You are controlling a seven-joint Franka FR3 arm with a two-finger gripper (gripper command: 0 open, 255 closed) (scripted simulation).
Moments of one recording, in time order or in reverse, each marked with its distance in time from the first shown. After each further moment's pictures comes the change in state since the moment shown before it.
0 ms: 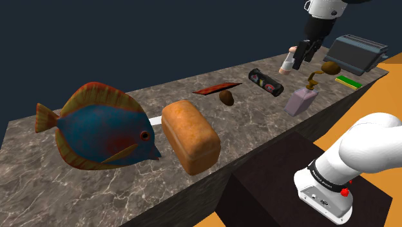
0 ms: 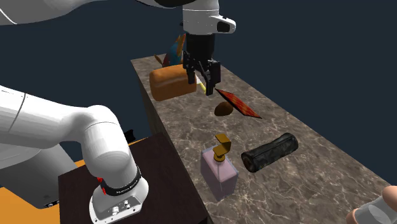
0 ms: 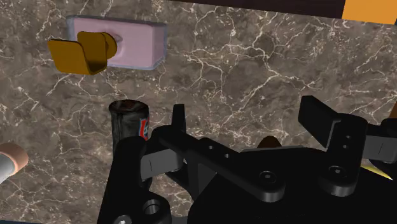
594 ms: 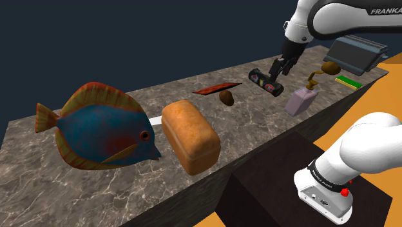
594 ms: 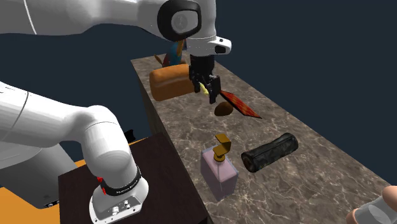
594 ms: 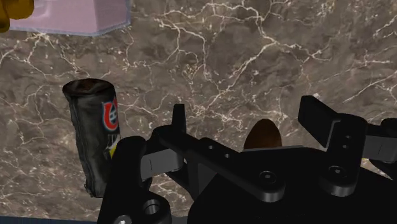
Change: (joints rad) arm 0.024 0.039 0.054 -0.180 0.038 0.311 0.108
